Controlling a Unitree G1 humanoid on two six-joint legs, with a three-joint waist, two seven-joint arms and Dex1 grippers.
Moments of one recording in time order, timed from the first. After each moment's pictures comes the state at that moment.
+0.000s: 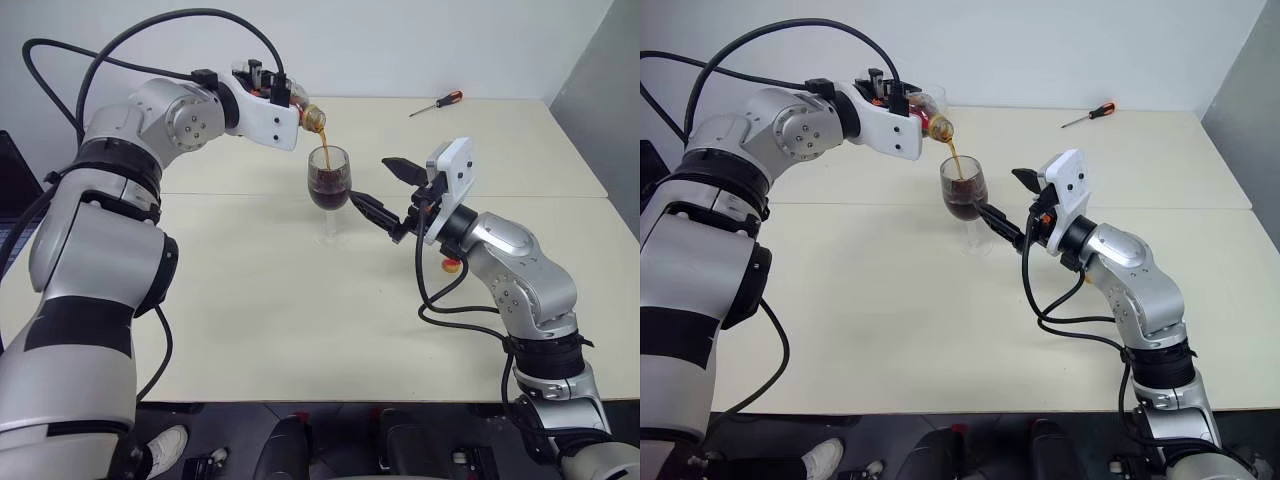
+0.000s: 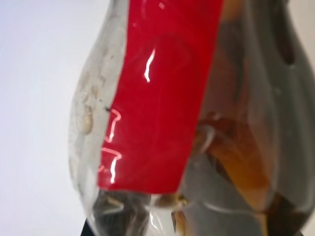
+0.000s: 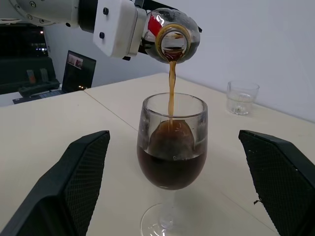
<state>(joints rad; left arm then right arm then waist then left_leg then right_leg) -1.57 0.63 -0.53 1.35 0.79 -0.77 -0.24 -0.60 -0.34 0.06 -0.28 0.42 0.55 0.52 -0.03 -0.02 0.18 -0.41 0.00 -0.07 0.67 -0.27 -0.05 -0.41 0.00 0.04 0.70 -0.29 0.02</state>
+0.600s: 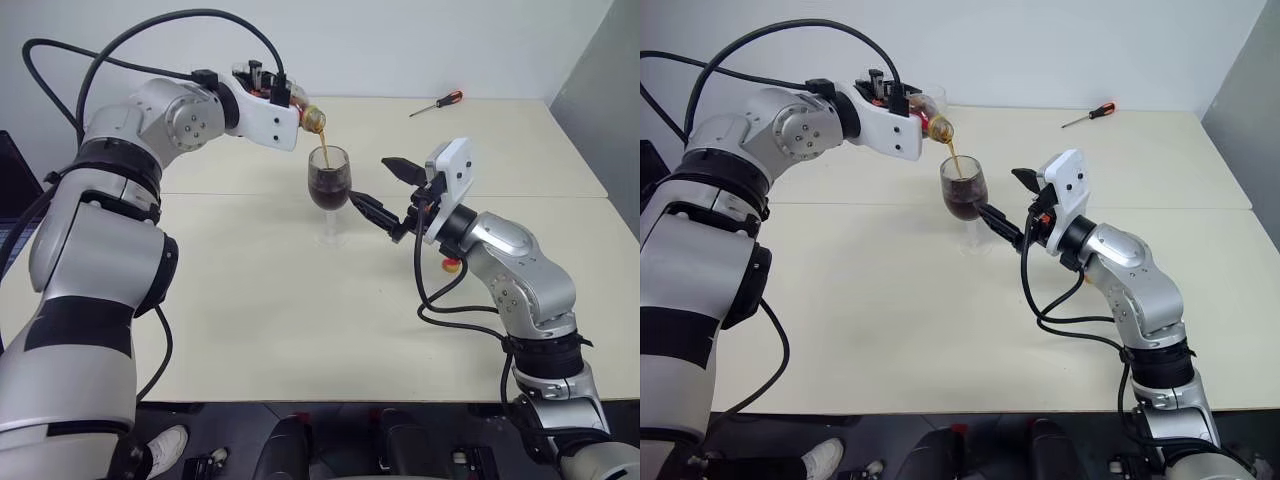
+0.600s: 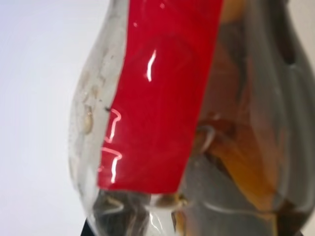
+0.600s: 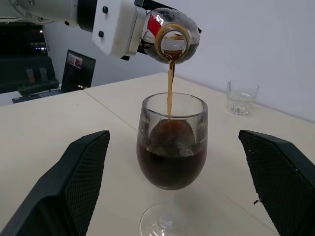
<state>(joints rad) -1.57 0.63 -0.48 1.36 0.73 -0.75 -0.32 -0.61 -0.34 0.06 -0.27 0.42 0.55 0.53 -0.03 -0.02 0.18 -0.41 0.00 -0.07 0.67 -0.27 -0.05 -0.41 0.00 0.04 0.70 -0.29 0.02</state>
